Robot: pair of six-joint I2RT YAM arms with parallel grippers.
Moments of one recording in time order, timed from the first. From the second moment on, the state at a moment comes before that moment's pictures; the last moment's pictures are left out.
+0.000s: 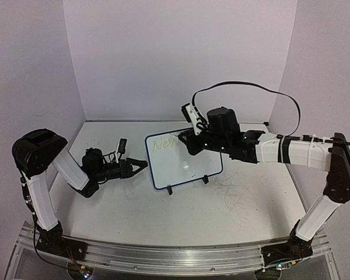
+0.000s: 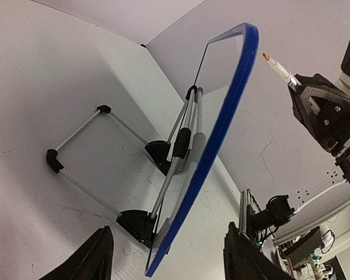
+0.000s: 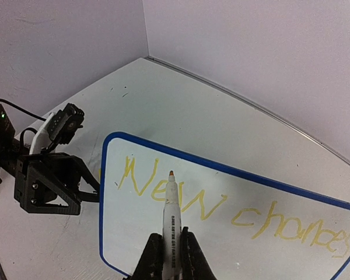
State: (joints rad) left arm -0.48 1.88 0.51 1.26 0.71 -0.79; right arm 0.86 1.66 1.24 0.02 0.05 0.07
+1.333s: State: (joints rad) left arm -0.53 1.97 0.61 1.29 0.74 -0.78; right arm 0.90 1.68 1.22 0.06 0.06 0.03
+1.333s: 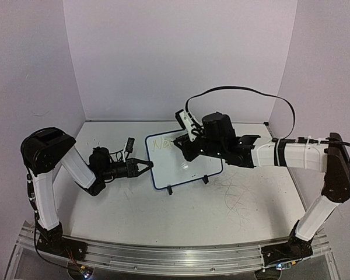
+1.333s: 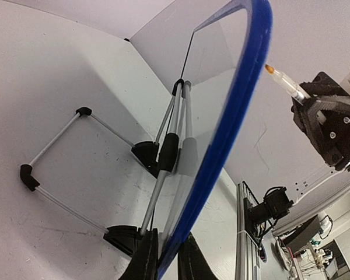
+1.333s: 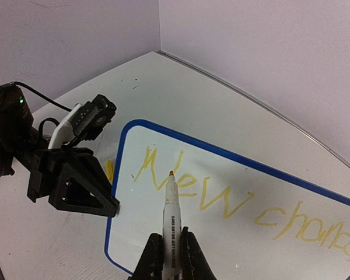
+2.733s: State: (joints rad) left arm -0.55 1.99 0.61 1.32 0.72 -0.62; right arm 0.96 1.70 1.13 0.08 0.06 0.00
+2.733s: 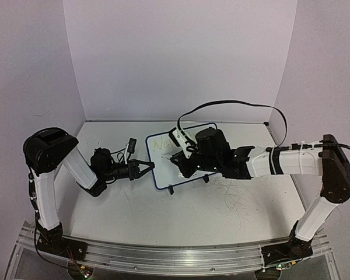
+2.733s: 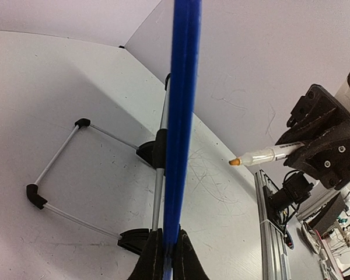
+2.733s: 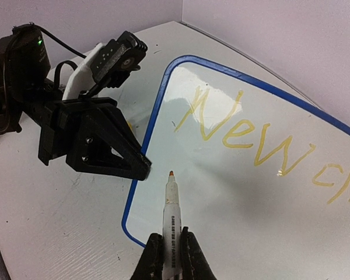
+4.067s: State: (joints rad) left arm -0.55 1.96 0.62 1.25 0.70 -0.59; right arm 0.96 1.74 1.13 0.13 0.06 0.02
